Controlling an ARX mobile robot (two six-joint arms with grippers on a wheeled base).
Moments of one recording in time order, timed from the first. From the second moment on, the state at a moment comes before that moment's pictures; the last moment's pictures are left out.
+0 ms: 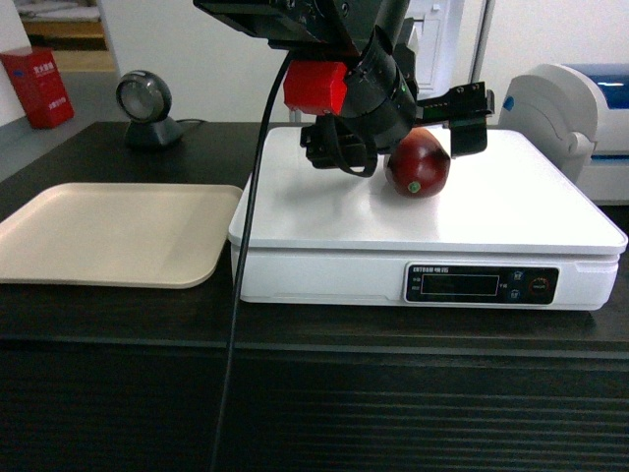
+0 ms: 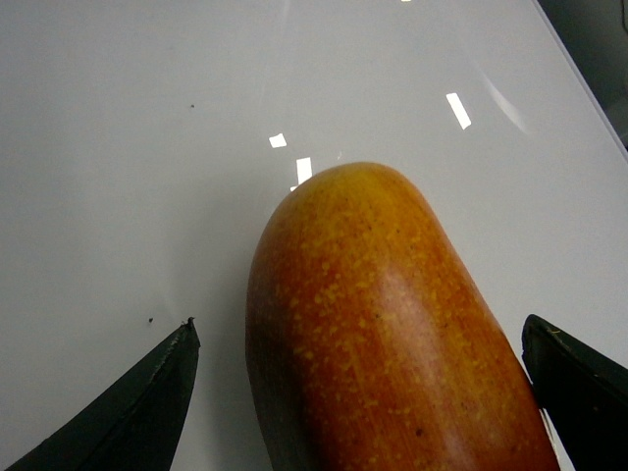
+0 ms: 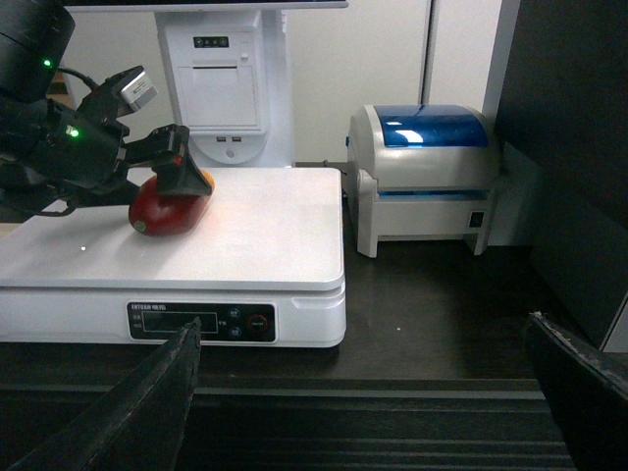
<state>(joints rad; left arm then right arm) -0.53 2.36 1.96 -0.24 0.05 -0.28 0.00 0.00 0.01 0.00 0.00 0.00</state>
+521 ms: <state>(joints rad) -0.47 2.15 1.72 0.16 0.18 -0.09 0.00 0.00 0.01 0.00 0.00 0.00</state>
